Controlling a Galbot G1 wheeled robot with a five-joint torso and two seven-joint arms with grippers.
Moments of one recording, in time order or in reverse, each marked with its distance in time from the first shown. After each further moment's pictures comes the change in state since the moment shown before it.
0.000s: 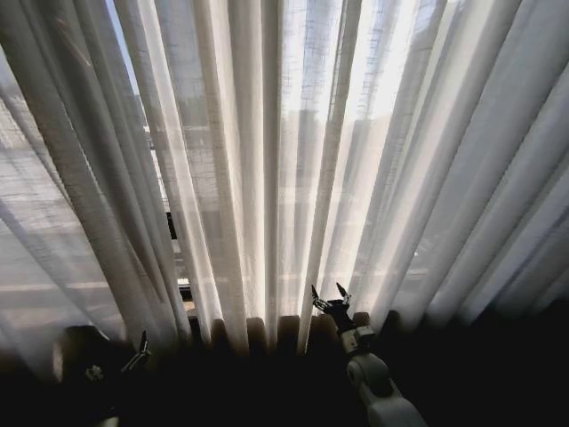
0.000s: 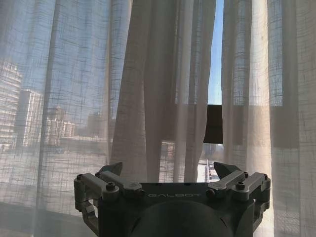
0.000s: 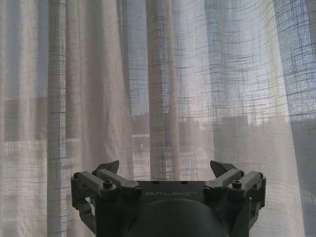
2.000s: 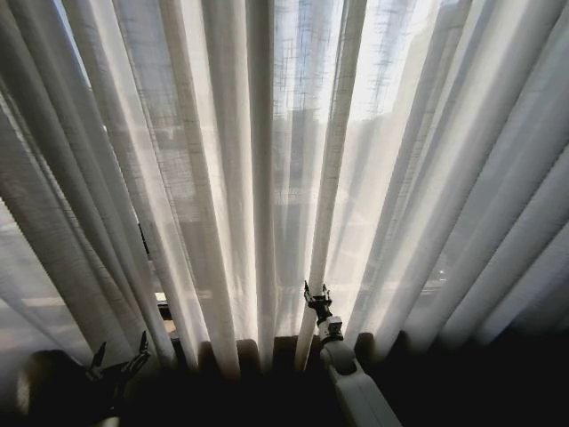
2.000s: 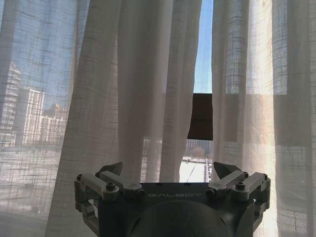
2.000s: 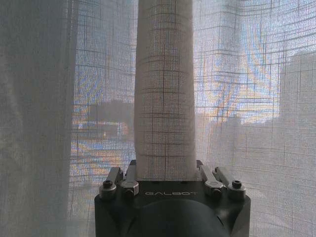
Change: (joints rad) left arm 0.000 0.000 0.000 0.000 0.000 0.000 0.000; right arm 0.159 0.126 -0.058 -0.250 -0.214 0.034 0.206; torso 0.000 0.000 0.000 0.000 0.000
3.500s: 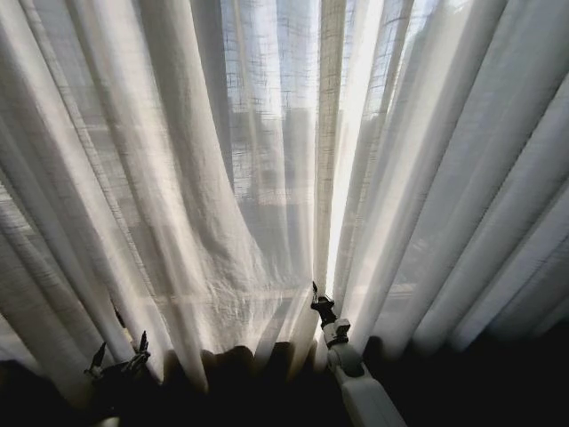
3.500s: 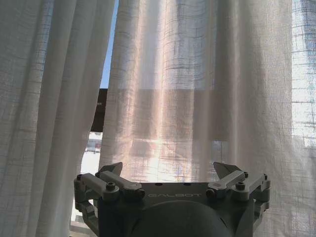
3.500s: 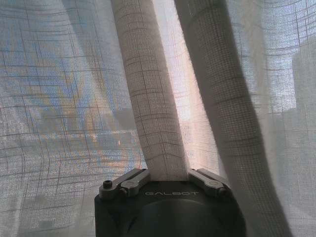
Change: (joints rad) left arm 0.000 0.000 0.000 0.000 0.000 0.000 0.000; right arm -0.013 -0.018 0.032 0.000 0.139 0.037 -0.129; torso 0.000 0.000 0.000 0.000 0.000
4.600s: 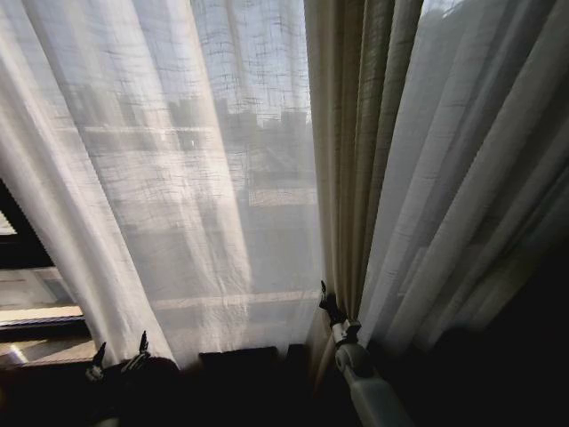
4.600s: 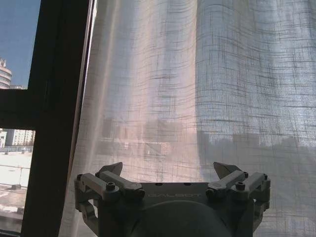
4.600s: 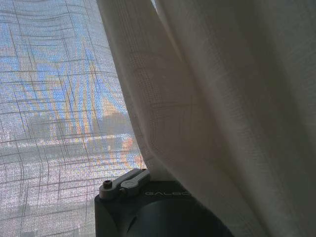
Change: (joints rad) left arm 0.000 0.000 0.000 0.000 0.000 0.000 0.000; right arm -0.012 -0.046 0.022 0.011 0.066 0.013 -0.003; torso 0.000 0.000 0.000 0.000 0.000
